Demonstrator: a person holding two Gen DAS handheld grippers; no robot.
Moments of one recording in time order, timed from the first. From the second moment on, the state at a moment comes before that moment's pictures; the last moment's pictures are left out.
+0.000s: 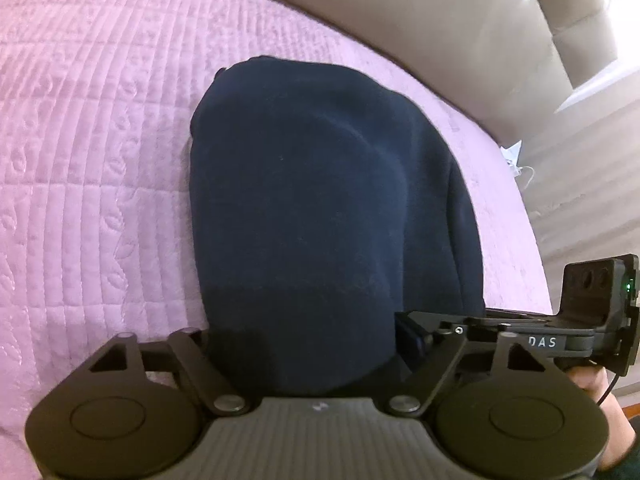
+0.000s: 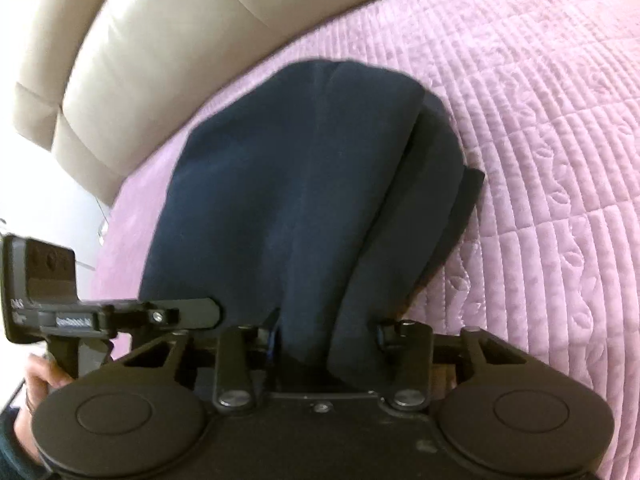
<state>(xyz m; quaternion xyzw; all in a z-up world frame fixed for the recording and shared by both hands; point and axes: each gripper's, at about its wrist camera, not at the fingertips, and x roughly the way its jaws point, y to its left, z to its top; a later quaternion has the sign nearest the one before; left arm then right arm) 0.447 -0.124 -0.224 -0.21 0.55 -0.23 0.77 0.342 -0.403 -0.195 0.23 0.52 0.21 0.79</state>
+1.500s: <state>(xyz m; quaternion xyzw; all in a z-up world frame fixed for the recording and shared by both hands) 0.198 0.062 -0.216 -0.24 0.56 -0.21 0.76 0.129 -0.270 -0.206 0.11 0.50 0.22 0.83</state>
